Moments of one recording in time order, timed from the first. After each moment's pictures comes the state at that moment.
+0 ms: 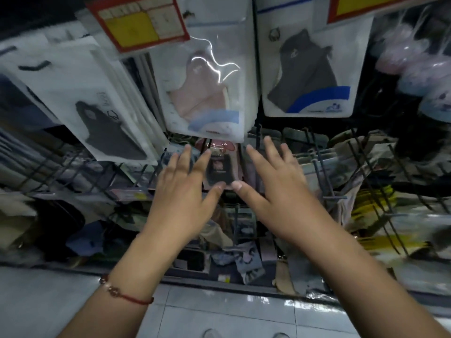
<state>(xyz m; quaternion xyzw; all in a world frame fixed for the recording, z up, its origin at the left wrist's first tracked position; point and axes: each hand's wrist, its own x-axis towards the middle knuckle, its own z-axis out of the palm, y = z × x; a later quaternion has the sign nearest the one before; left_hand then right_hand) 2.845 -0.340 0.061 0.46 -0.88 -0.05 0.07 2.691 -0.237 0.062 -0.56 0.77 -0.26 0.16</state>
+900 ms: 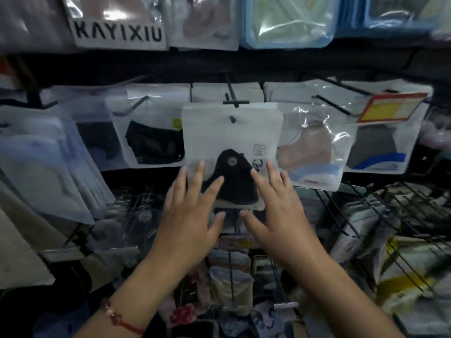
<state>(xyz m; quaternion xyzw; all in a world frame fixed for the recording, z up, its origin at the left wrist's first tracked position) 3.048 -0.516 0.074 0.29 -0.93 -0.01 0.23 2.907 -0.387 0.096 -0.52 0.81 -0.28 0.00</state>
